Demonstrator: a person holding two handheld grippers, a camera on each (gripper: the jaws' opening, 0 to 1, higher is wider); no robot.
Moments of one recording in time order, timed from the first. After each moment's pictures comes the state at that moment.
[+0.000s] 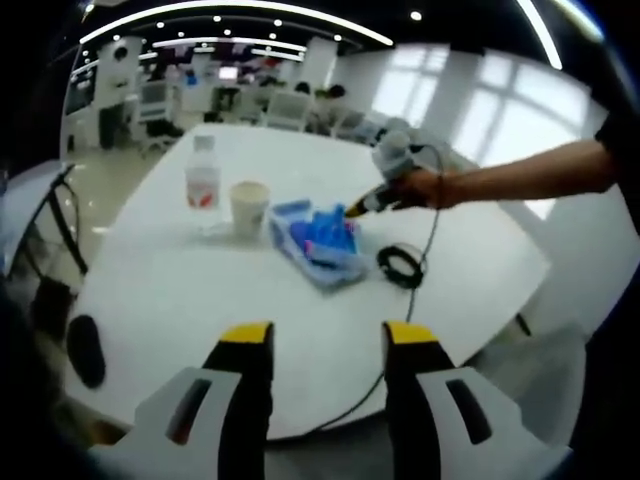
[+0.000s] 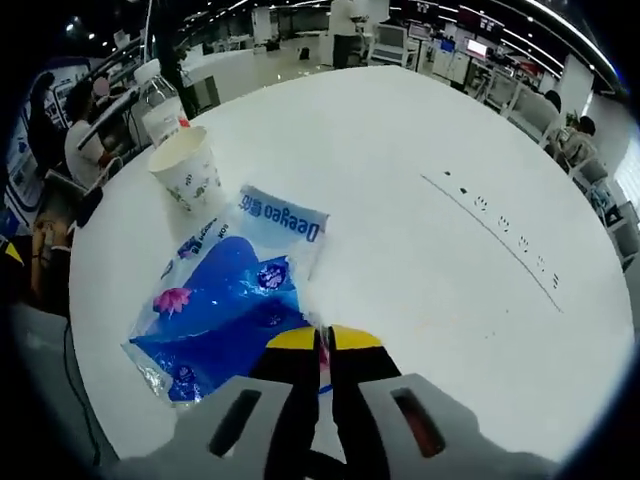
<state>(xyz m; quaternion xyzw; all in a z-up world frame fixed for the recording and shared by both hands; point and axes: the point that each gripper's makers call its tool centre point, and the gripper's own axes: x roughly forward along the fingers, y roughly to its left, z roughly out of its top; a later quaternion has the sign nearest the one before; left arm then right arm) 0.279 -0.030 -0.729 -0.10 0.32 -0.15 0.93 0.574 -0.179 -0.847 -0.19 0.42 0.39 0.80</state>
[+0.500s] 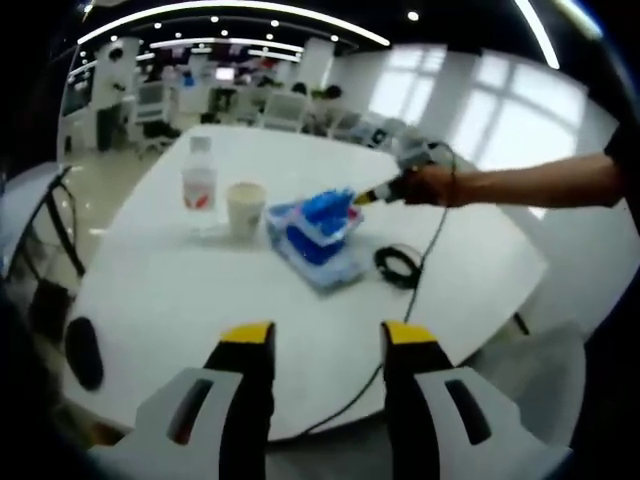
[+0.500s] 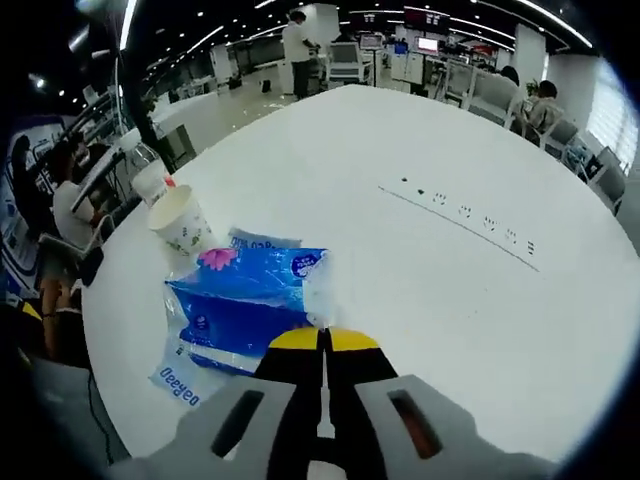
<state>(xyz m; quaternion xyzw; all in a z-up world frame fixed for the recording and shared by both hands) 0.278 -0.035 -0.727 -0.10 0.32 -0.16 0.93 0.583 -0.214 -0.795 -0.09 0.40 0.32 0.85</state>
